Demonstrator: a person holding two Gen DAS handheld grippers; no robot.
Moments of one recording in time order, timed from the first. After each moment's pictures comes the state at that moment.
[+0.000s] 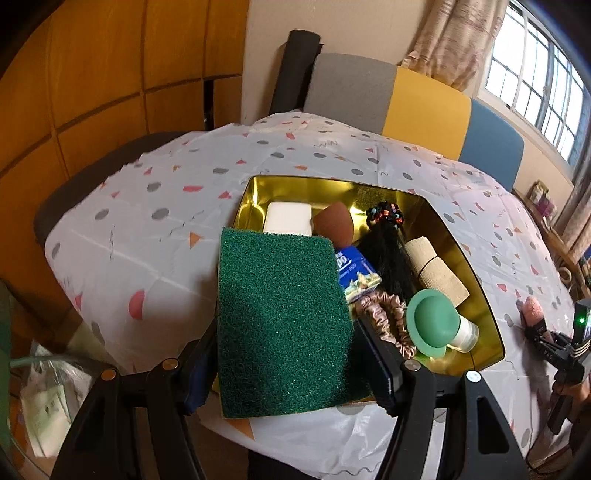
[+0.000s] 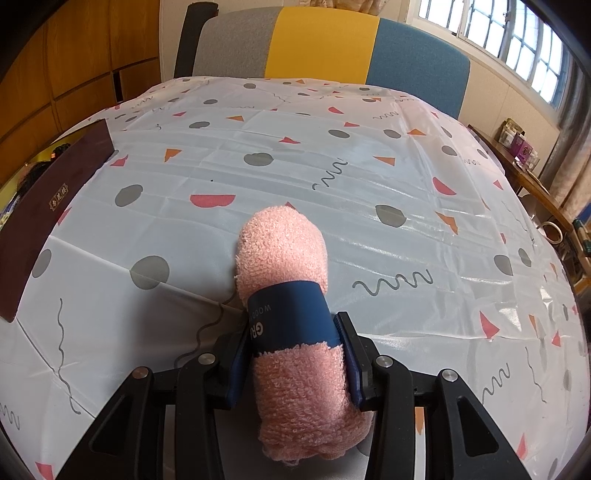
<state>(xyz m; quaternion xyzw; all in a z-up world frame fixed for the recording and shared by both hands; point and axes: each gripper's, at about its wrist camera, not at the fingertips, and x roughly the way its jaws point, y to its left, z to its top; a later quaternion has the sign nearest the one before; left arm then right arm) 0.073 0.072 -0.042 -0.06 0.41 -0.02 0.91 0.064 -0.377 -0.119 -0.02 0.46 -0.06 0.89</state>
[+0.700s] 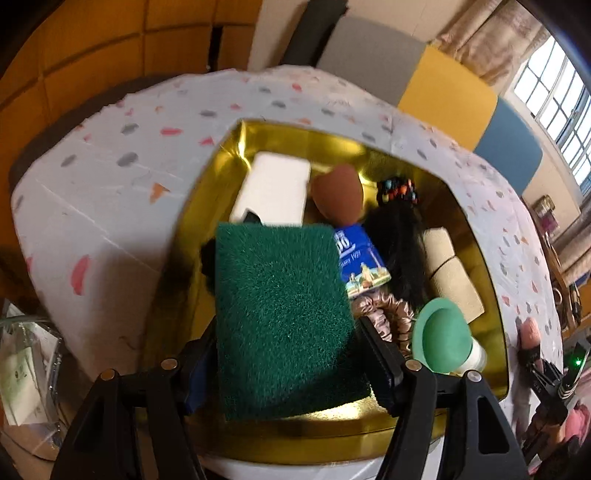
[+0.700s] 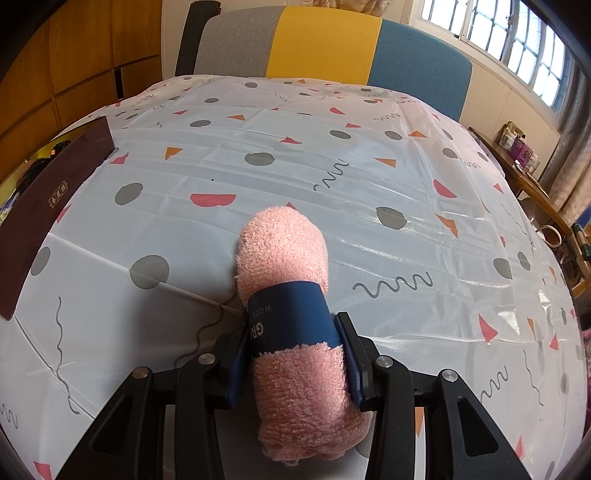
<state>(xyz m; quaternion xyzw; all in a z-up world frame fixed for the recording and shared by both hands) 0.131 0.056 -0.085 -0.10 0.49 -0.02 0.87 0.064 -0.377 -0.119 -0.03 0.46 -0.06 0.89</state>
